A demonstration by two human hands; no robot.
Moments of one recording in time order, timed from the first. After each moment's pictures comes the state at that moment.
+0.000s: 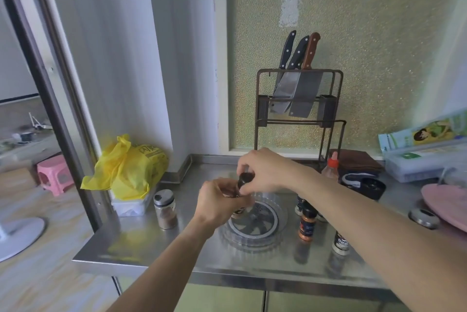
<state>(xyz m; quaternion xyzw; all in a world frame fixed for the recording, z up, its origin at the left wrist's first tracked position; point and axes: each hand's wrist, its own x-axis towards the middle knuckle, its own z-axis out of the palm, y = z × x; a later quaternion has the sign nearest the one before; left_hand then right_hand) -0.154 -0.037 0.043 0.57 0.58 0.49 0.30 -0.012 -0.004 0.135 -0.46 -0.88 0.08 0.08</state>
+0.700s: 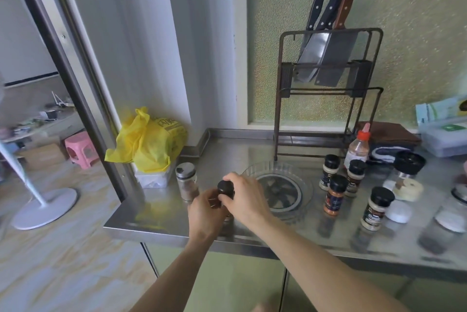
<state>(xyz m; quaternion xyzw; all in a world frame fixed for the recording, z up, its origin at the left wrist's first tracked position) -0.216 -0.054 -0.061 0.50 0.69 0.48 0.21 -0.109 -0.017 -0.027 -0.52 -0.79 0.14 0.27</state>
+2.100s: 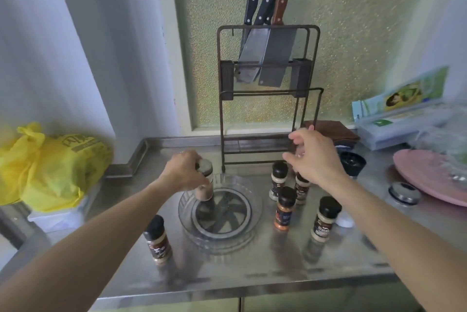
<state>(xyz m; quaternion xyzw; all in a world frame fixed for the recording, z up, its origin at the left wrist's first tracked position) -0.165 0.121 0.009 0.70 0.68 0.16 0.14 0.127 0.073 0.047 -0.68 -0.67 0.04 0.30</state>
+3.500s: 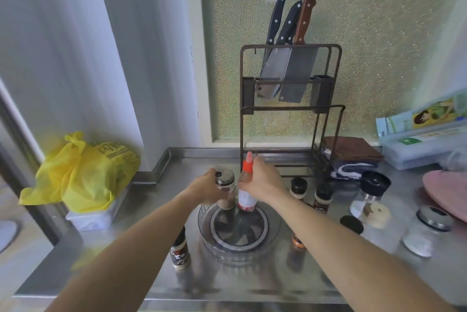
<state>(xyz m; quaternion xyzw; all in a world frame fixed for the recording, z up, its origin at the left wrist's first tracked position) -0.160 0.115 0.003 0.66 0.69 0.13 0.26 0.004 0.121 0.005 -0.66 -0.71 0.12 0.23</state>
